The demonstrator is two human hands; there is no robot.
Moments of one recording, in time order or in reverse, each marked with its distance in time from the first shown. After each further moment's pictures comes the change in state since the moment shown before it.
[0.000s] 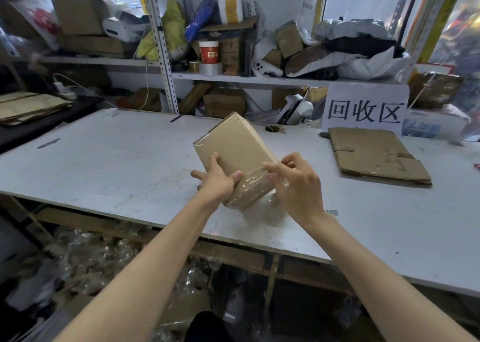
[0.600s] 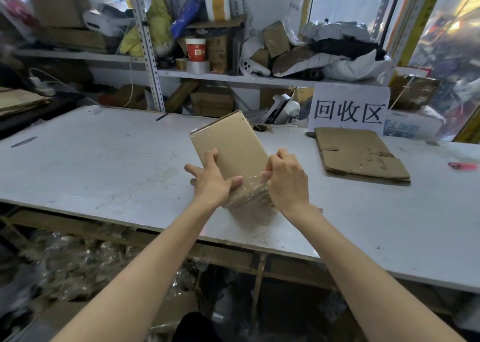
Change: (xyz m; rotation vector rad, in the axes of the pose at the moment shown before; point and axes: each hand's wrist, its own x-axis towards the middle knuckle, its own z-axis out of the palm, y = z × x) left_hand -0.015 0.006 0.016 0.091 0.066 0.170; right_hand 0.015 0.004 0.005 -0.182 -0.129 0.209
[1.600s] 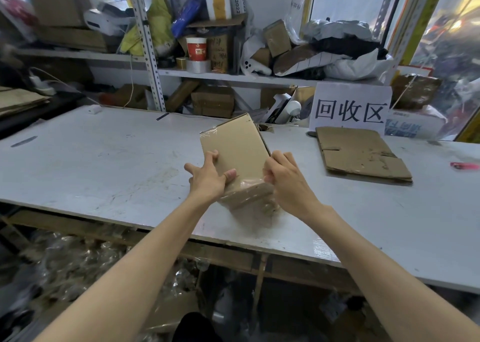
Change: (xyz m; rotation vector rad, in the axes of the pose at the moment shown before) left_hand 0.016 -0.010 -0.008 -0.031 -0.071 -0.027; right_hand 0.000 0.018 -0.003 0.202 -0.175 -0.273
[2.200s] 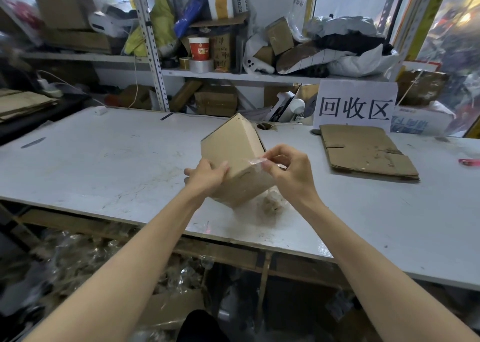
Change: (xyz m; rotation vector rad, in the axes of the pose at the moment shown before) left_hand 0.008 0.000 -0.013 -0.030 -0.029 -0.176; right_hand 0.007 -0.022 -0.006 0.623 0.256 0.295
